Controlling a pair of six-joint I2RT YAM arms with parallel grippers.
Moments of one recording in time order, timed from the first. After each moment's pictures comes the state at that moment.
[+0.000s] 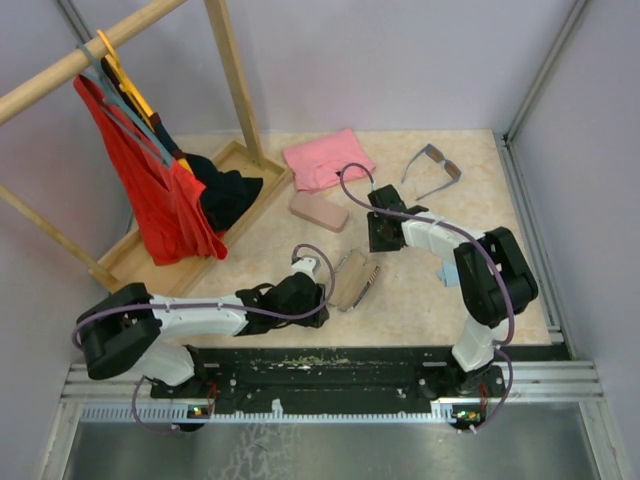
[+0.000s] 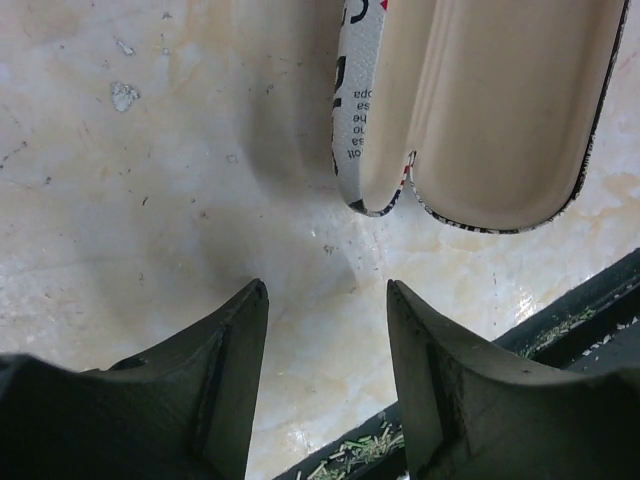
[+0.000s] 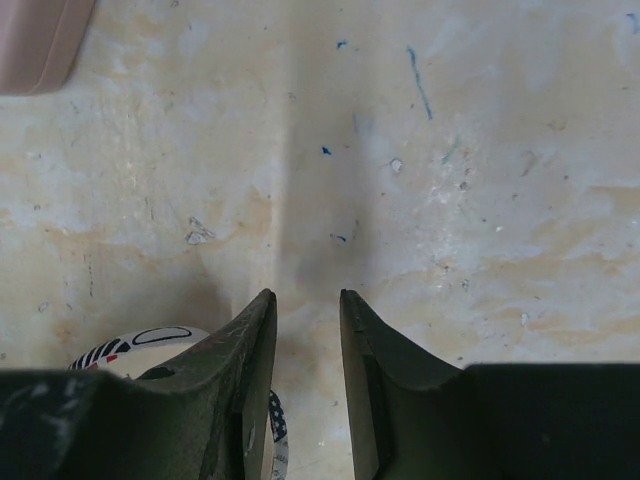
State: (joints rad) left arm -1.10 1.39 0.56 0.03 -0.22 -0.74; right arm 0.47 1.71 1.06 -0.40 0.14 0.36
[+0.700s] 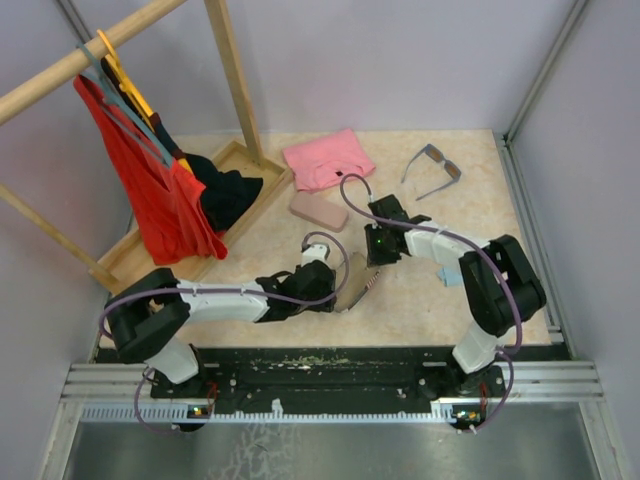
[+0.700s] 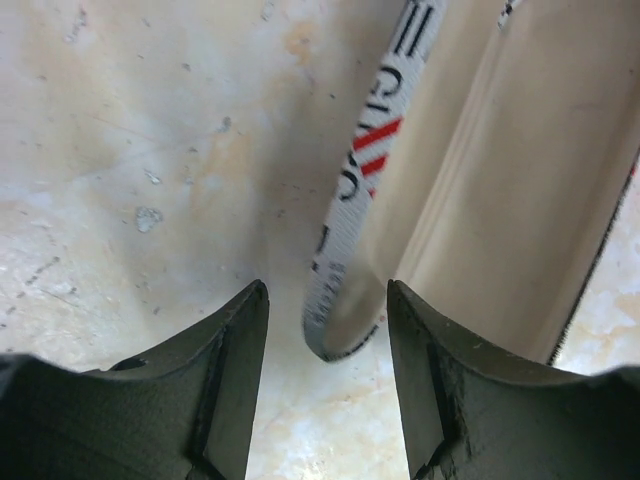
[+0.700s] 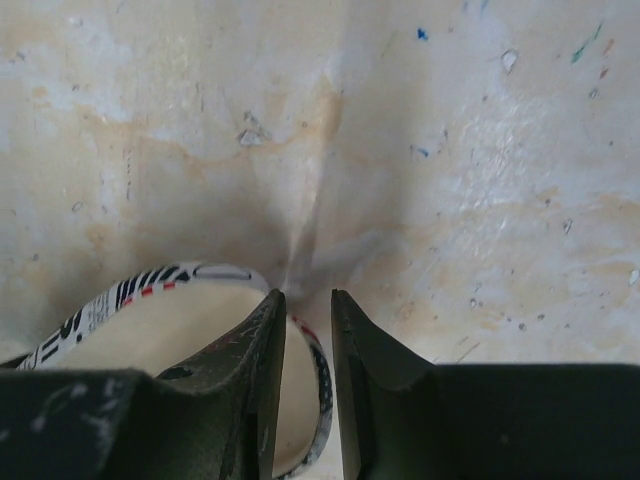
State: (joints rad) left arm -1.08 1.58 0.73 0.01 -0.33 -0.73; right arm 0.49 1.67 0.97 -0.39 -0.03 0.36
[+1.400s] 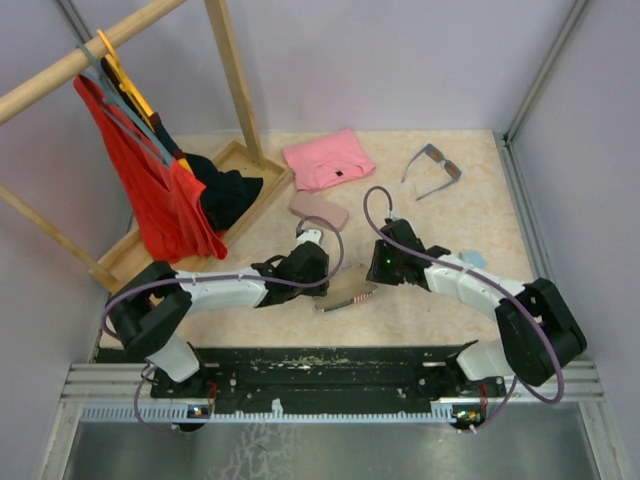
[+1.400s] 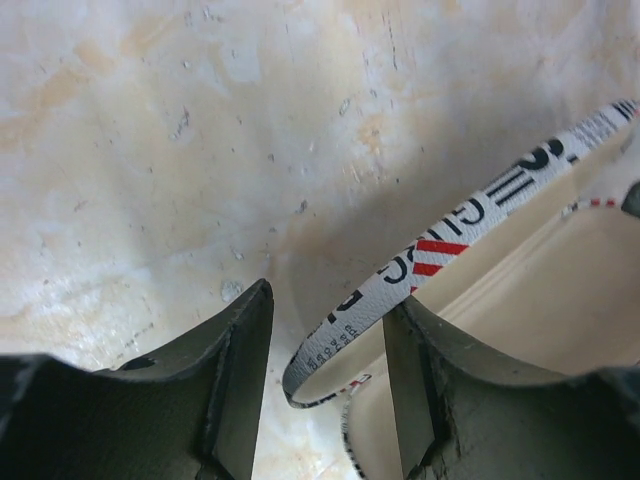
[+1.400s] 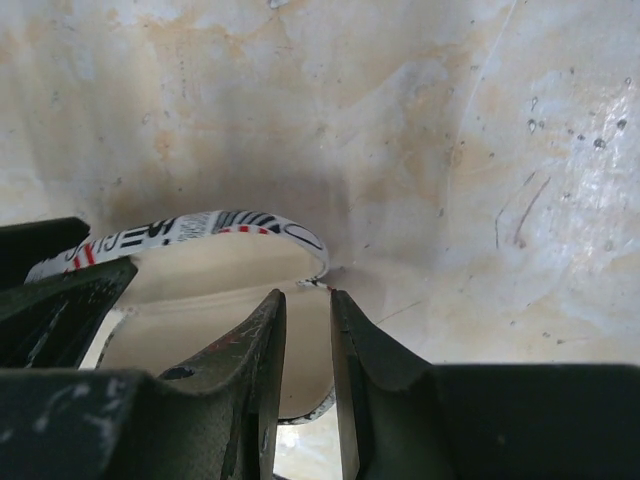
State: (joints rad) left arm -0.95 1.60 0.78 -0.02 -0.30 -0.64; right arm 0.56 1.37 0.71 -0.30 -0.02 0.65
